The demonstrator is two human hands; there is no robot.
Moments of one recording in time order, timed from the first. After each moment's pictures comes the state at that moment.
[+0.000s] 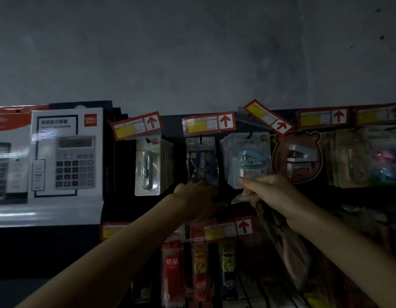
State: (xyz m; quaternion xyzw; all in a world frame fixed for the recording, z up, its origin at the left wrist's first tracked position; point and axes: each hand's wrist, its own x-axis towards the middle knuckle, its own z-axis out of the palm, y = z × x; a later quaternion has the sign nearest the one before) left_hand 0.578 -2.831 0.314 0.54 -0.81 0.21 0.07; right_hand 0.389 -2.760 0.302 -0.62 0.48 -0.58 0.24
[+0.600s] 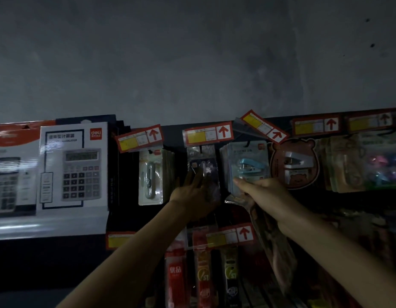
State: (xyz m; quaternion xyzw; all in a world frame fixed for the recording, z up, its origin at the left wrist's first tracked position) left_hand 0.589 -2.863 0.318 0.55 -0.78 0.26 0.12; right_hand 0.402 -2.751 0.307 -0.61 0.44 -0.61 0.25
